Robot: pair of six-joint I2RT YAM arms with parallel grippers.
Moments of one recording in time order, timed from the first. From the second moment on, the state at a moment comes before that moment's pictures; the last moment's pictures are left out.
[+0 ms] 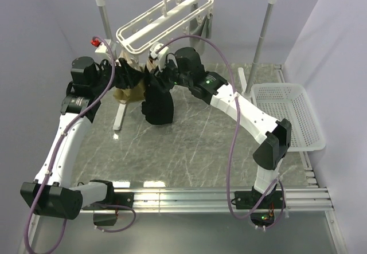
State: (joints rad) left arm -0.13 1.18 1.30 -0.27 0.52 -0.33; right arm 0.79 1.82 1.90 -0.39 -0.20 -0.23
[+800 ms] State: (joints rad) left arm -0.13 1.08 0.97 -0.25 0.70 -0.01; right arm 0.46 1.63 1.35 -0.05 -0.64 0.02
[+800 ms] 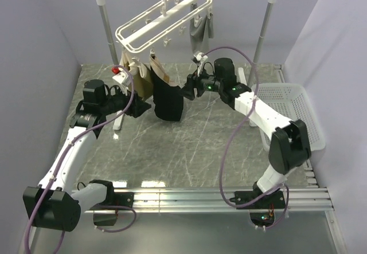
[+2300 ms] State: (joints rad) left arm -0.35 1.36 0.89 0.12 0.09 -0.13; right arm 0.35 1.81 1.29 0.35 -0.75 0.49
